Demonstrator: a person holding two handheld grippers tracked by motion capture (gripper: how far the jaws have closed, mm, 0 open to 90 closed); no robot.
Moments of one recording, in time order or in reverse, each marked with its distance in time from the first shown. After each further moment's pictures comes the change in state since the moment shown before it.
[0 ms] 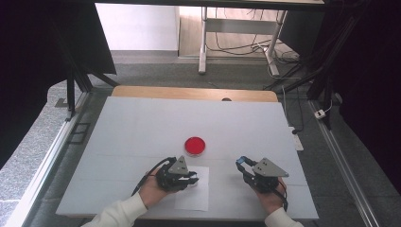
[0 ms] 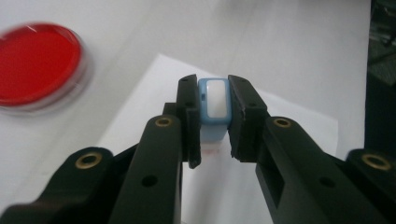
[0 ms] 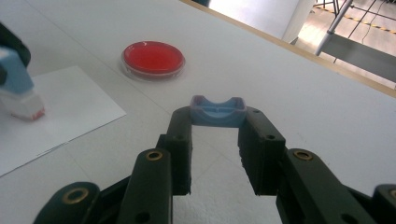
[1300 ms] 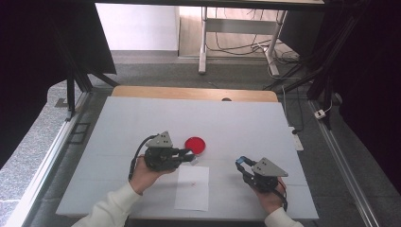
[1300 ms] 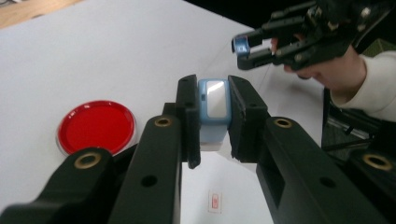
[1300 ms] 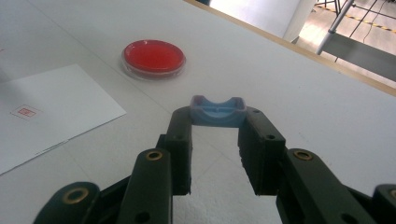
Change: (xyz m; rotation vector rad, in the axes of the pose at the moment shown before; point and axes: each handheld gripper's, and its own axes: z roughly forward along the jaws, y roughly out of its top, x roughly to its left) left arm 0.034 0.026 -0.049 -0.239 -0.045 -0.191; right arm 0.000 0.000 0.002 0.003 0.004 0.000
